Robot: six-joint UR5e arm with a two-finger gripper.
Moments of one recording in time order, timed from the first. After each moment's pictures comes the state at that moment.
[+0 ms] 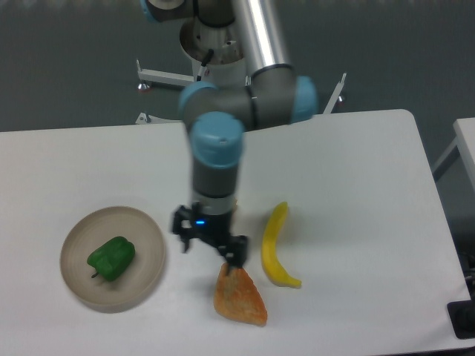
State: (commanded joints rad) arm 2.19 -2.11 -1.30 -0.98 1.42 0.92
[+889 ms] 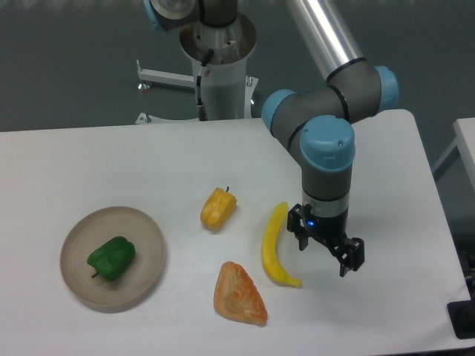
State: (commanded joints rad) arm 2.29 -2.19 -1.19 -0.99 1.56 1.21
